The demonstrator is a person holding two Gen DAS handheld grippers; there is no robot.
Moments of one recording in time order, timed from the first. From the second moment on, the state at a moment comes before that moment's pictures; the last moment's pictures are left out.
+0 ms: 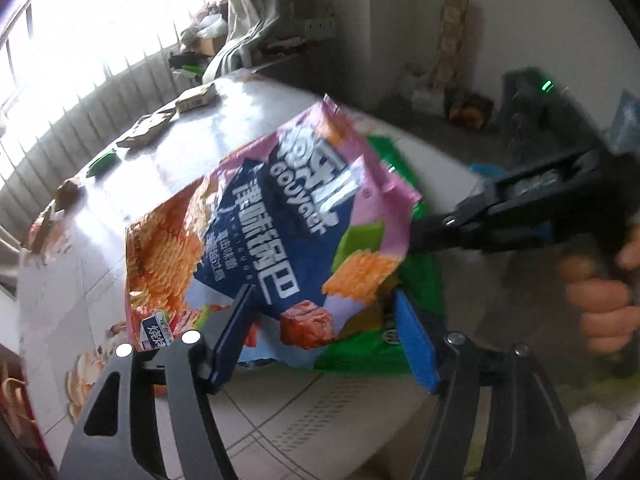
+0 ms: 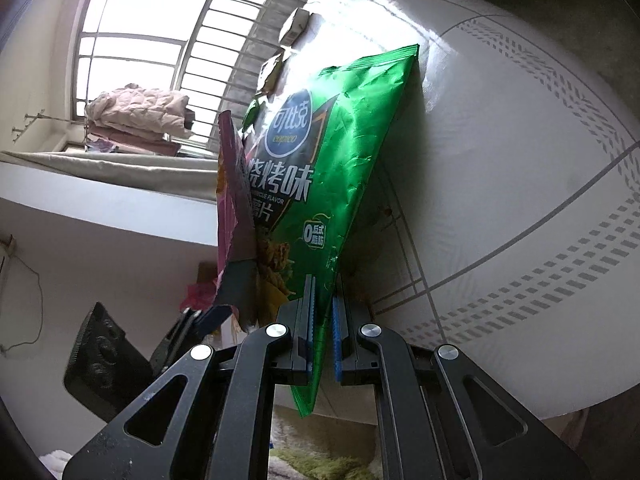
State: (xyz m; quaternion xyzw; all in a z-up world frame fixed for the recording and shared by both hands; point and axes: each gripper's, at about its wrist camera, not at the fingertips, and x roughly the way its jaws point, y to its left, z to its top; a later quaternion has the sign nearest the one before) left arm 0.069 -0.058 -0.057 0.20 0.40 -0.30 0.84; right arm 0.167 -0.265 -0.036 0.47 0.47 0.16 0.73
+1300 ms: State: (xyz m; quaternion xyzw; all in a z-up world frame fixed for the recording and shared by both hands) left arm 0.103 -0.004 0.020 0.02 0.33 -0.26 0.91; right arm 0.125 -0.289 -0.011 0.50 0.41 0.18 0.74
